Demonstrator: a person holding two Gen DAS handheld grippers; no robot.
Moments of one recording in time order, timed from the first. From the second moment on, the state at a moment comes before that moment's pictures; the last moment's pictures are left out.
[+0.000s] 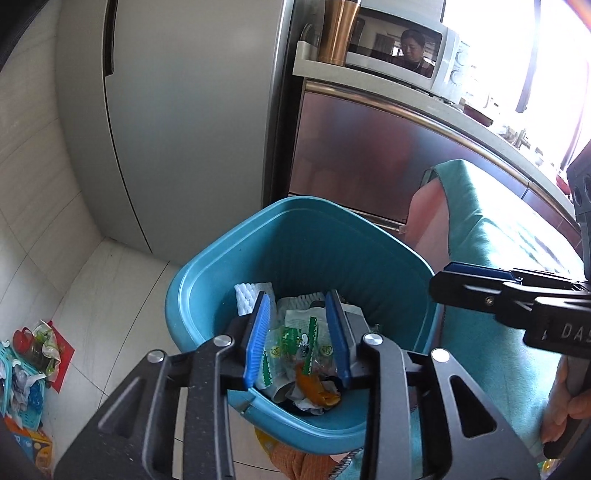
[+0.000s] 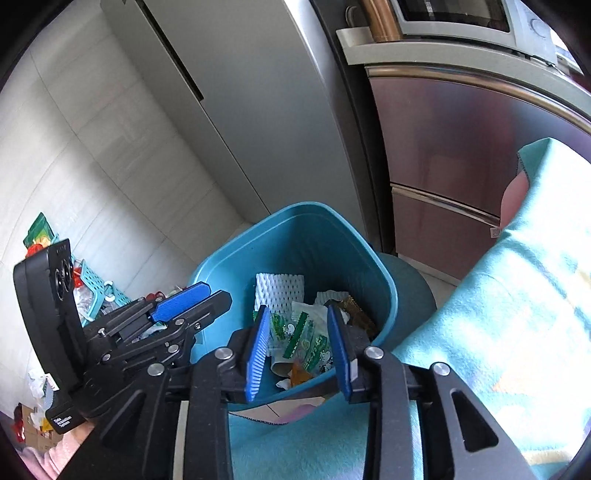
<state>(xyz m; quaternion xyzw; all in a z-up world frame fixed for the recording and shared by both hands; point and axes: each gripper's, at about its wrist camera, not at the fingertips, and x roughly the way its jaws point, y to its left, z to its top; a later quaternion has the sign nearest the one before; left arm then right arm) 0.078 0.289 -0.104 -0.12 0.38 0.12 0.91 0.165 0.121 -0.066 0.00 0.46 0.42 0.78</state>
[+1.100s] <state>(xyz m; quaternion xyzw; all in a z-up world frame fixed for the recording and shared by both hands) -0.002 0.101 -0.020 -0.02 0.15 0.03 0.99 0.025 -0.122 -0.012 0.03 0.19 0.15 0.97</state>
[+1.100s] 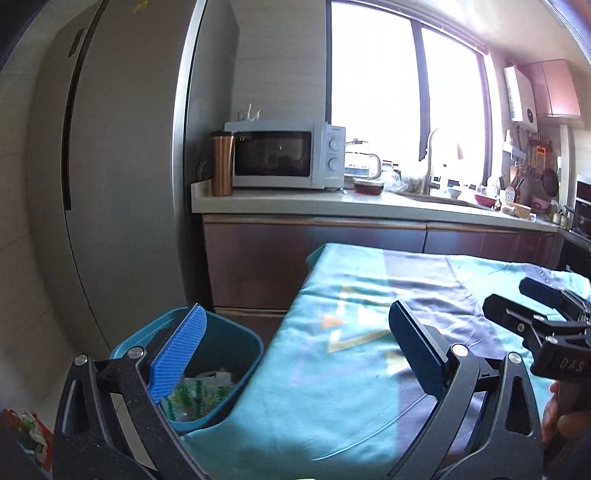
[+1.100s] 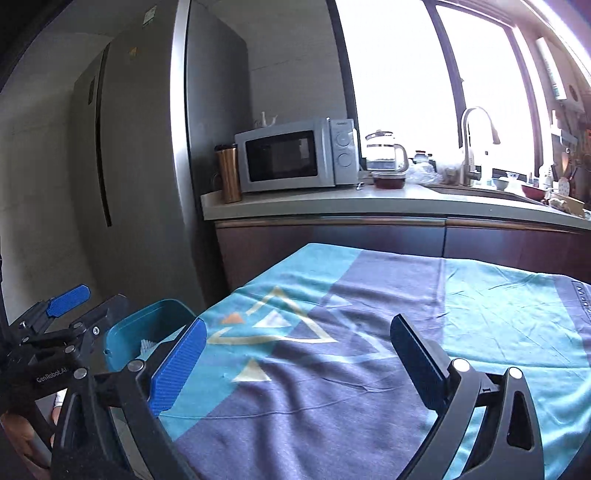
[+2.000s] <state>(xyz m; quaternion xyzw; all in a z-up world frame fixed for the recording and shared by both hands) -0.010 0.045 -0.012 0.01 0.13 0.01 0.99 -0.019 -0.178 -0.015 0.05 0.14 0.05 0.99</state>
